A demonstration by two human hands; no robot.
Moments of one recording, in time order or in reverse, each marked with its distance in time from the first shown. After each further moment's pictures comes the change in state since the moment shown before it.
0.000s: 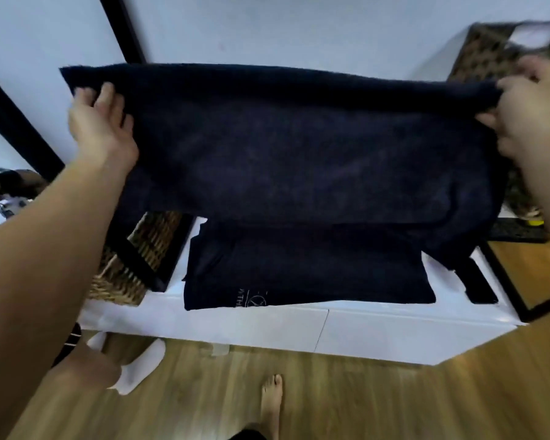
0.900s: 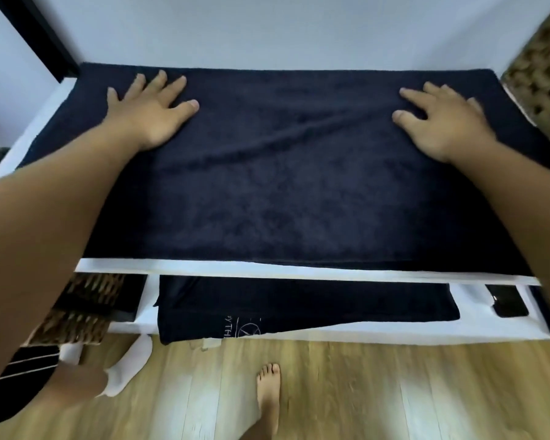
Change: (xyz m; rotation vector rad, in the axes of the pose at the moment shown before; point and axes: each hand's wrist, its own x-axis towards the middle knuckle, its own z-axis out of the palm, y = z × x) left_hand 0.142 -0.139 0.132 1.660 -0.777 0.249; right_hand 0.094 0.109 0.168 -1.209 -0.553 -0.276
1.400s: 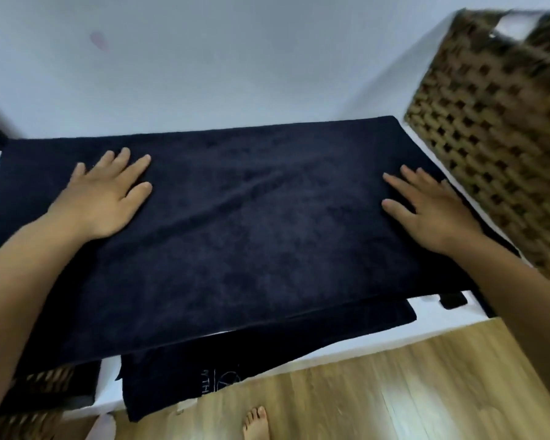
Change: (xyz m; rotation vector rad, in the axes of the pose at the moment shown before) left_hand -0.027 -0.004 0.002 0.043 -0.005 0.268; right_hand -0.124 0.035 -0.013 0.032 -0.056 0.097
